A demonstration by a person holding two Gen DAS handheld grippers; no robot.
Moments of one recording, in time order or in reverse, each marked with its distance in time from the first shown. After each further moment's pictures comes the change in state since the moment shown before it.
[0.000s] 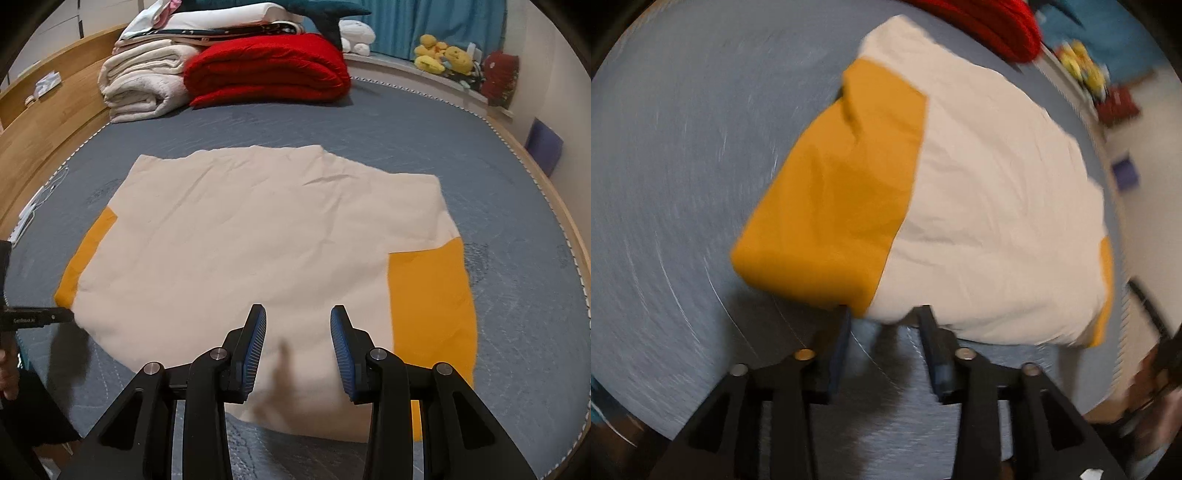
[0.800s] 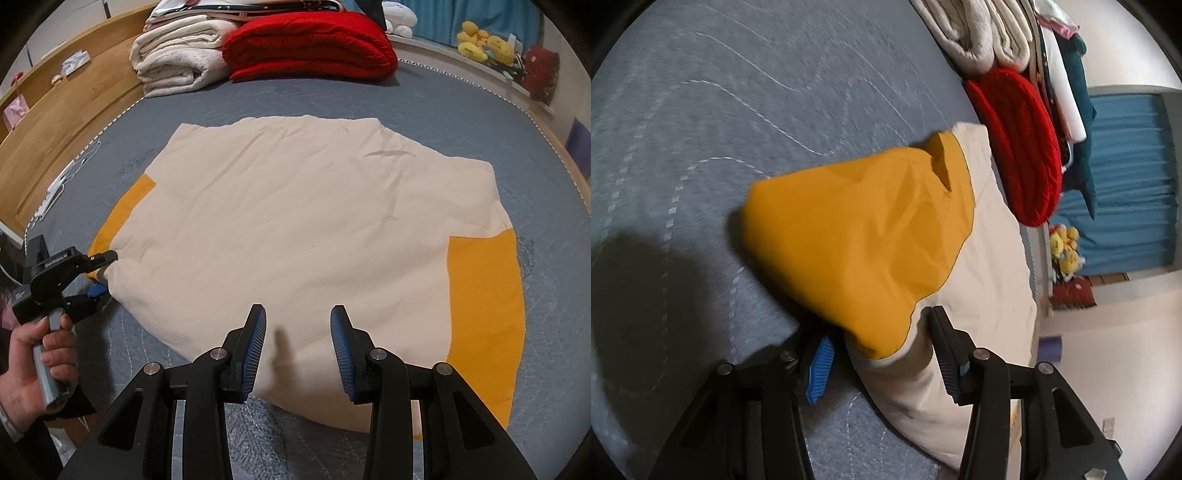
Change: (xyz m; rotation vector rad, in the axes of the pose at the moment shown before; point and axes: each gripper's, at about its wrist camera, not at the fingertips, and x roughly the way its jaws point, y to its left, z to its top) left arm 0.022 0.049 -0.022 -0.536 -0.372 -0.318; right arm 0.016 0.030 -0.011 -0.068 0.084 0.131
